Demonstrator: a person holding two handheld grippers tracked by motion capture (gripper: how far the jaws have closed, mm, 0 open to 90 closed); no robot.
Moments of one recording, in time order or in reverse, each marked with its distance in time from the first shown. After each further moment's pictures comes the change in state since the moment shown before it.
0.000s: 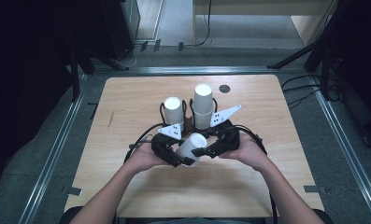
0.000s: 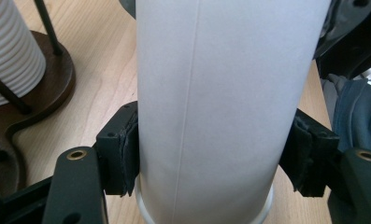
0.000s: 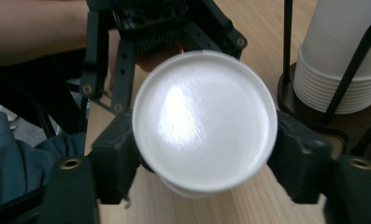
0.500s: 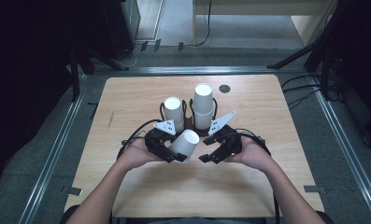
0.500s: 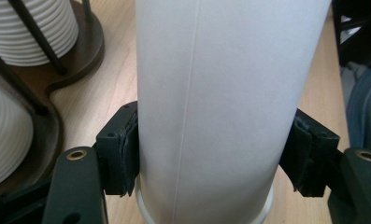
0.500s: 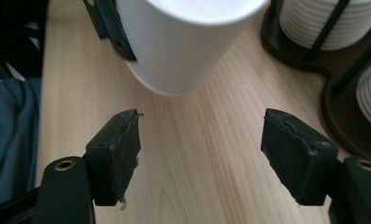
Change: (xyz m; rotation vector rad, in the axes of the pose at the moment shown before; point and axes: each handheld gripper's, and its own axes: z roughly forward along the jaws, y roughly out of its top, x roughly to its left) left arm 0.010 -0.003 -0.015 0.077 0.050 -0.053; right arm -0.005 -0.019 0.008 0.209 -0.121 -0.051
